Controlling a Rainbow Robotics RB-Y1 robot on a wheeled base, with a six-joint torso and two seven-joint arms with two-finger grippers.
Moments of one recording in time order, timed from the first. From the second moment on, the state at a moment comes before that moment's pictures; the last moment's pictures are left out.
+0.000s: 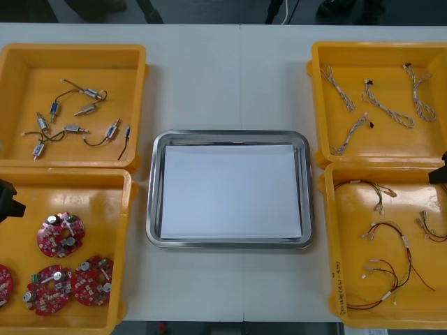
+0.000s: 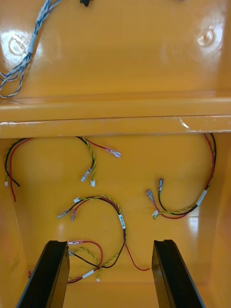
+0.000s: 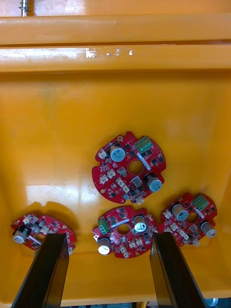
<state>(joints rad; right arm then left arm) -0.21 -0.82 -0.31 -2.13 -0.92 1.89 1.23 -0.05 0.82 0.34 -2.20 0.94 1.90 -1.30</state>
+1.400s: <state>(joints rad) 0.03 -0.82 -0.09 -2.09 -0.78 1.49 1.29 0.00 0.99 -0.03 -2.07 0.91 1.34 -1.59</state>
